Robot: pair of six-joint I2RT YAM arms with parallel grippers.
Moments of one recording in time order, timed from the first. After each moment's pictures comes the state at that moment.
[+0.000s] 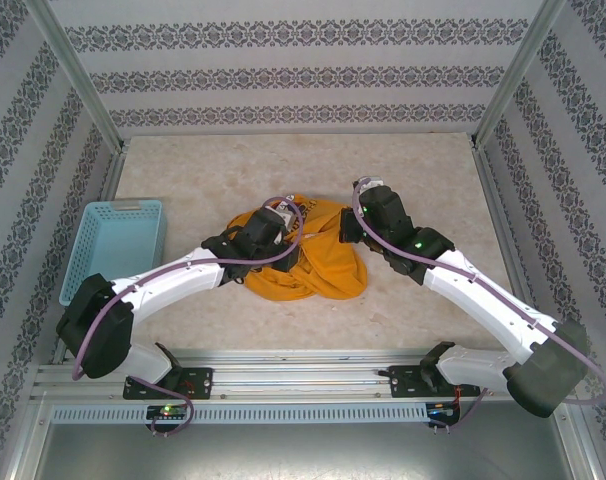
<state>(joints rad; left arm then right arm) -0.71 1.46 0.96 -0.34 0.00 -0.44 0.64 1.18 1.02 -0.46 0.15 0.47</state>
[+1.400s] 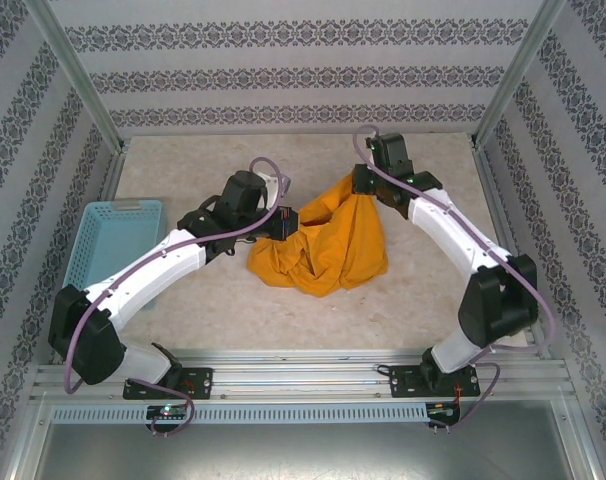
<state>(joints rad) -0.60 1.41 1.18 -0.41 0.27 -0.49 0.35 1.60 1.37 -0.48 0.01 0.37</state>
